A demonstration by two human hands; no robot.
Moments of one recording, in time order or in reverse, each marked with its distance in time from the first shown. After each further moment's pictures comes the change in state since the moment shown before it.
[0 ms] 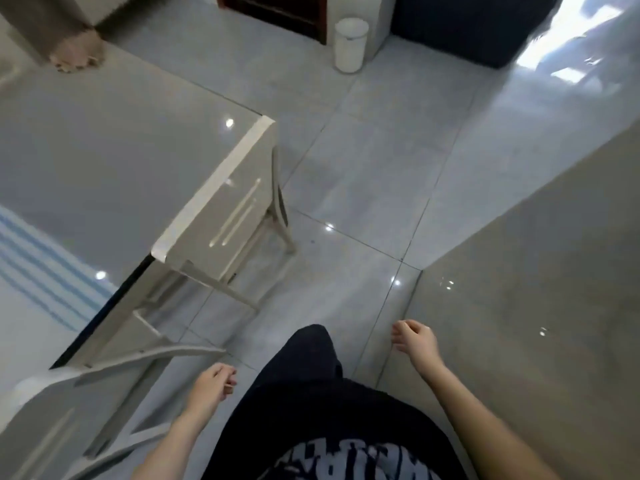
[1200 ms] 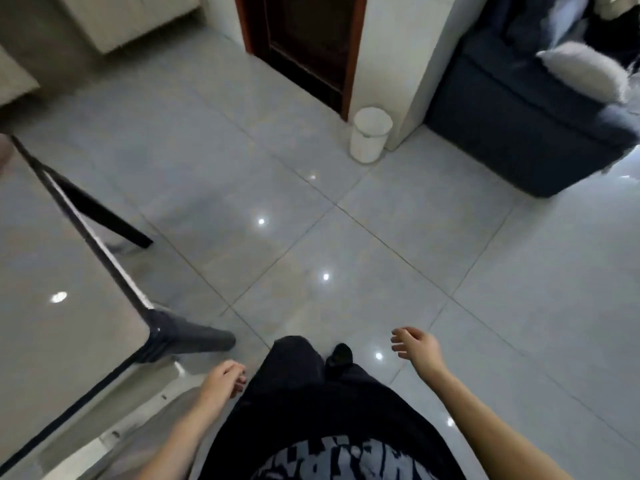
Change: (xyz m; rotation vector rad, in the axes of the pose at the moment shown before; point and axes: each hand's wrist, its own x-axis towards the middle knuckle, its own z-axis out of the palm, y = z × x) left_hand 0.266 0.623 0.195 -0.166 0.031 -0.033; right_hand 0.521 -0.555 -0.064 -0.276 -0.202 -0.092
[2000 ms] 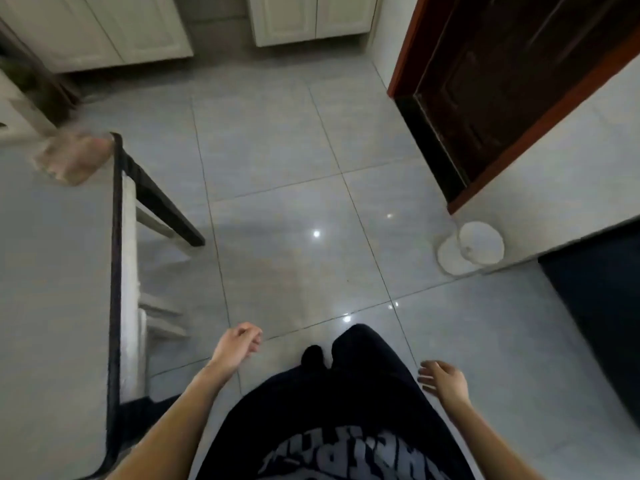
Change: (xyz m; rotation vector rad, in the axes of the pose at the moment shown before) left_hand 0.220 0.295 -0.104 -0.471 0.213 -0.110; right_hand 0.307 -0.348 0.099 -0.318 -0.109 0.007
